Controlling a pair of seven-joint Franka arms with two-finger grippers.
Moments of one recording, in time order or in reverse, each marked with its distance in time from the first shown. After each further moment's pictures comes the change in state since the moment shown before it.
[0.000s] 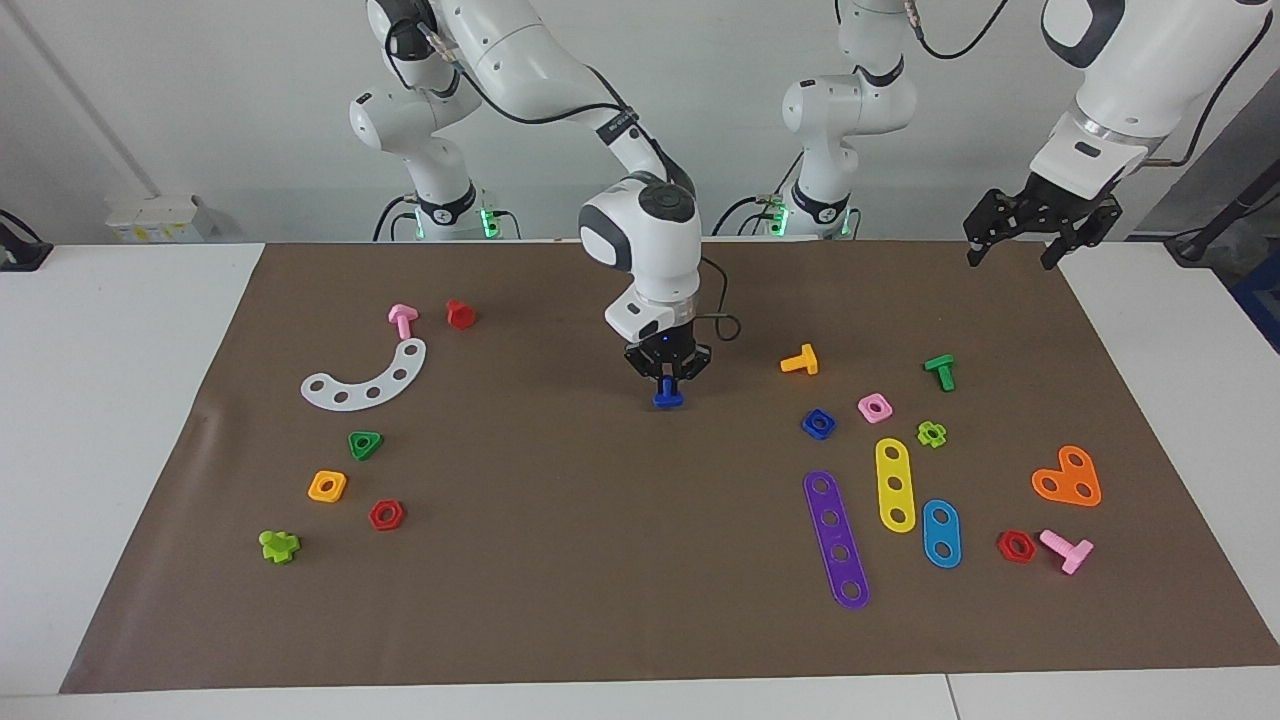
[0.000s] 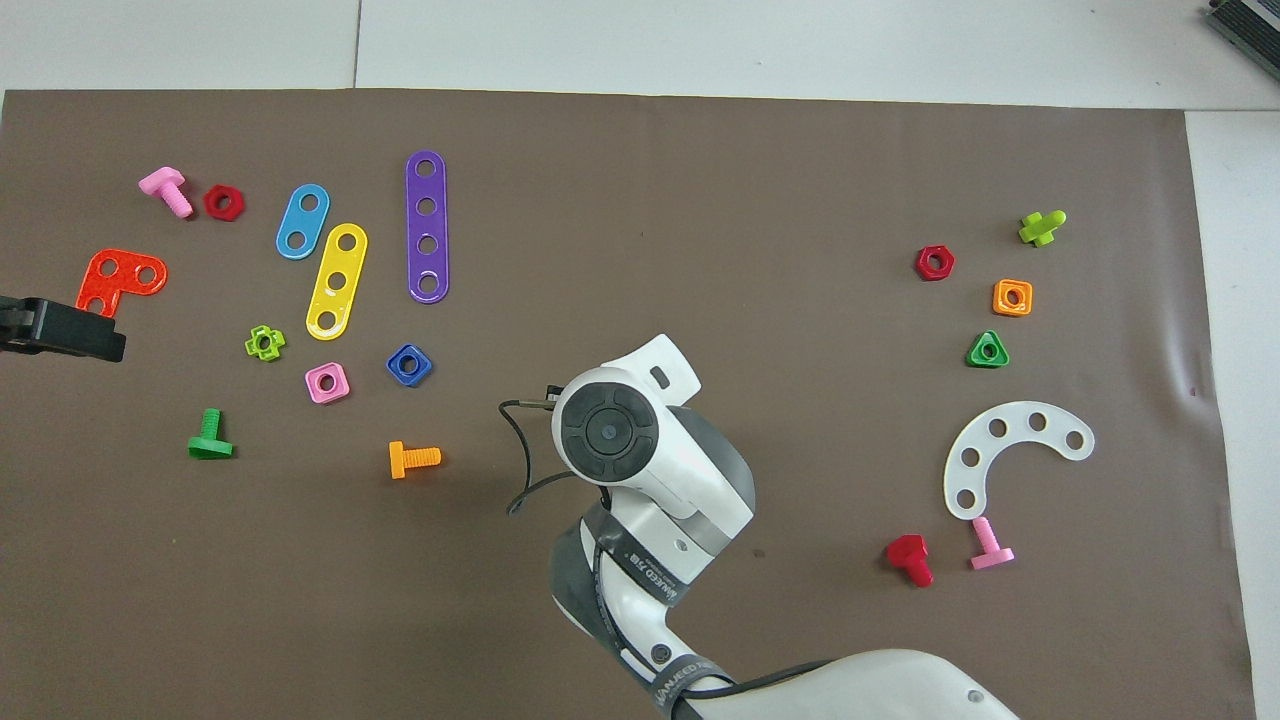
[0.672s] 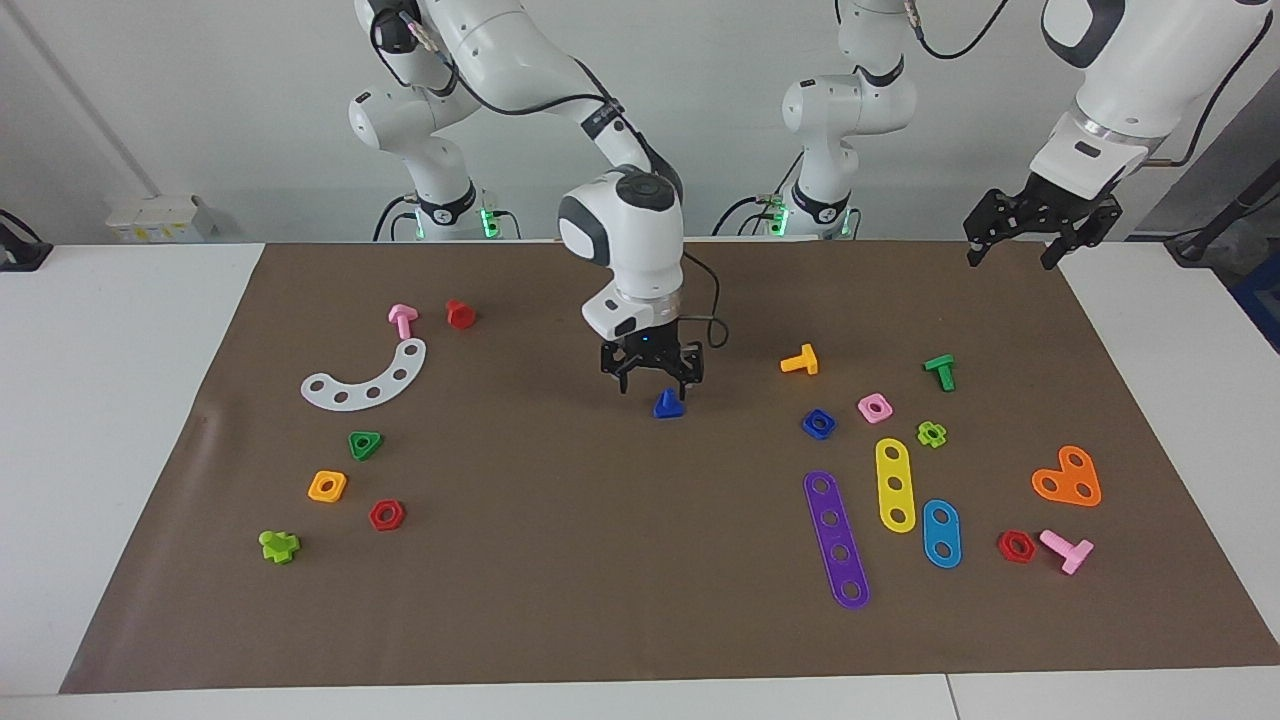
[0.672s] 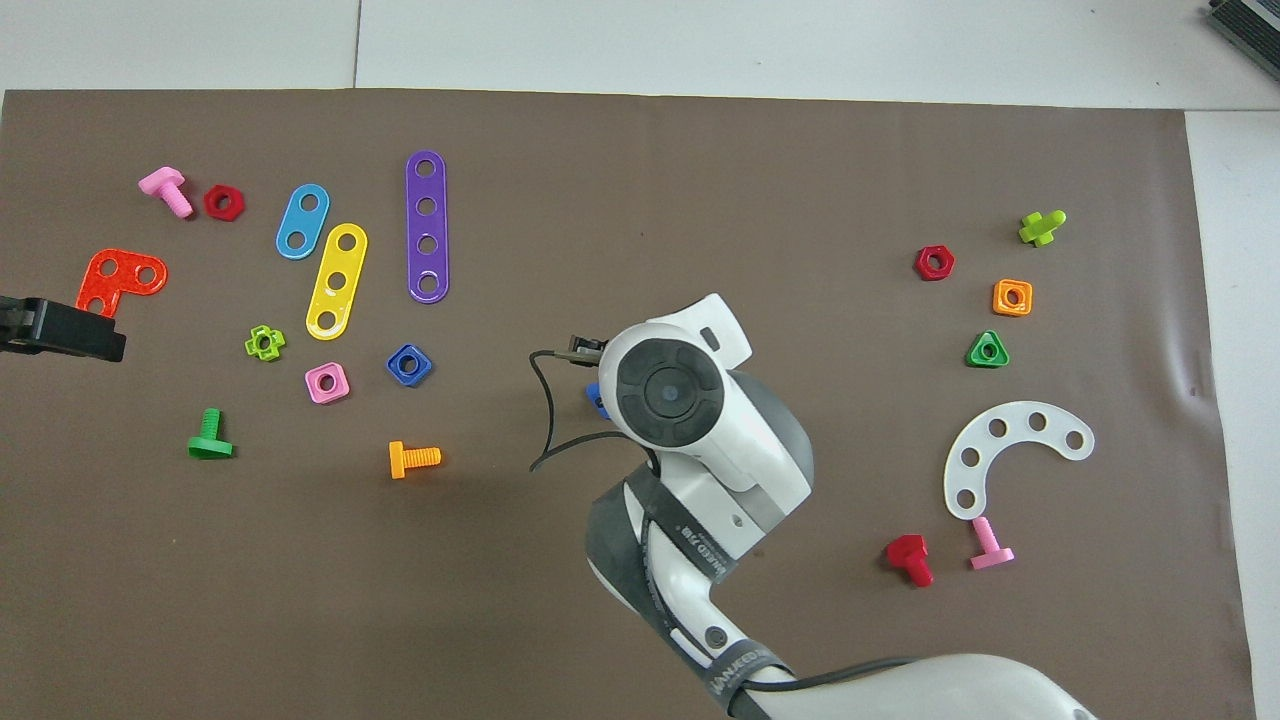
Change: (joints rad) left arm 0.000 0.000 0.000 0.000 0.000 -0.002 0.000; right arm -0.087 -0.113 -0.018 0.022 -0.003 -0.063 -0.005
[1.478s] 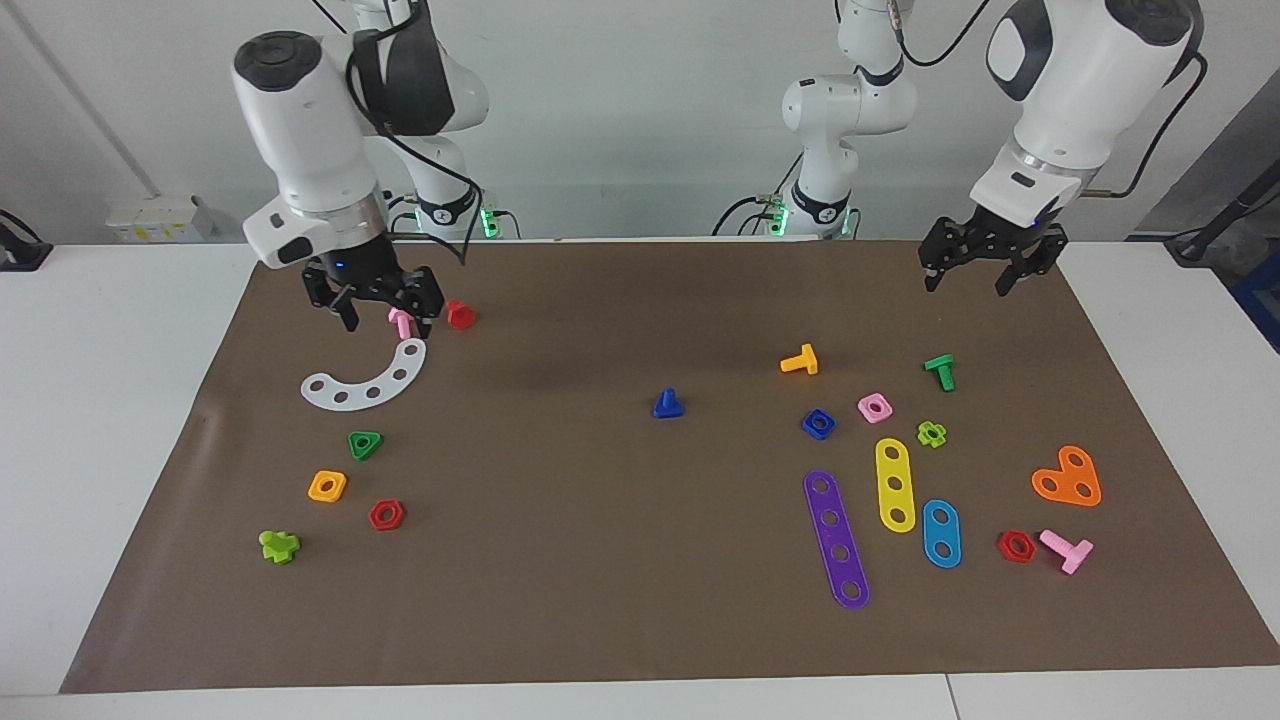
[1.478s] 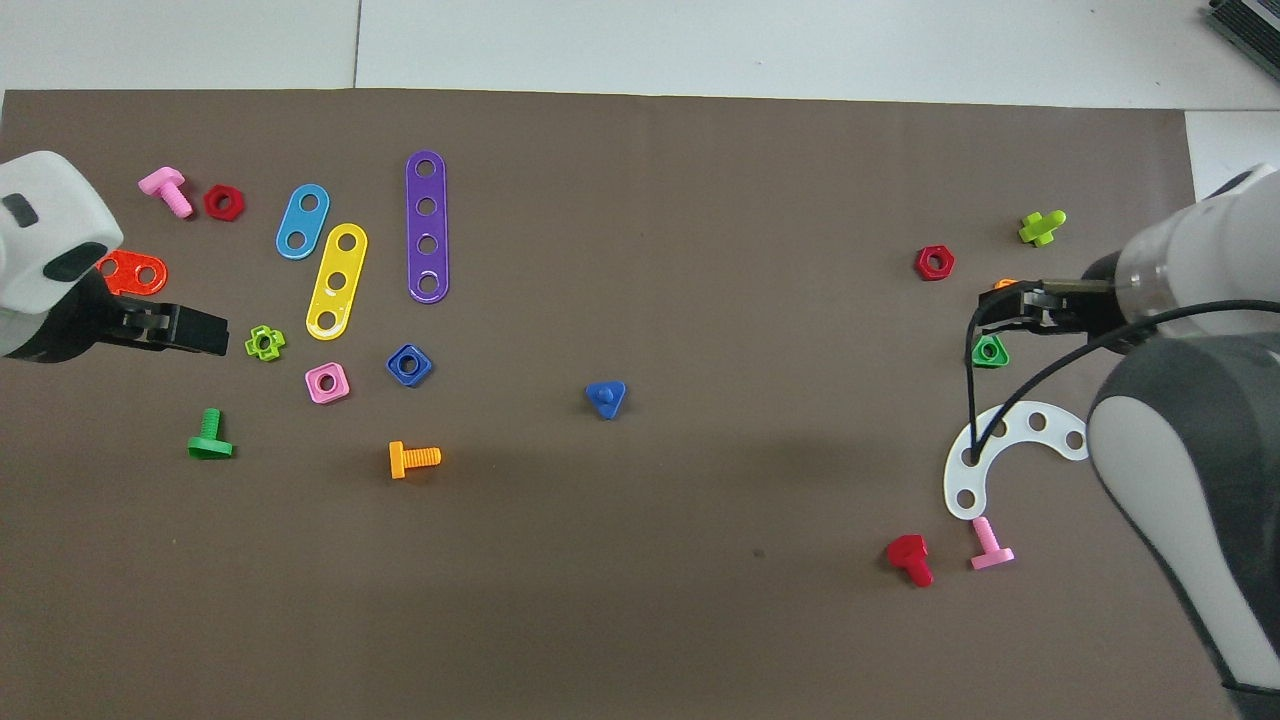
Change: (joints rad) left arm -0.029 -0.018 -0.081 -0.169 -0.004 0.201 -0.072; right arm -0.528 -0.348 -0.010 -0.003 0.081 -0.542 -0.762
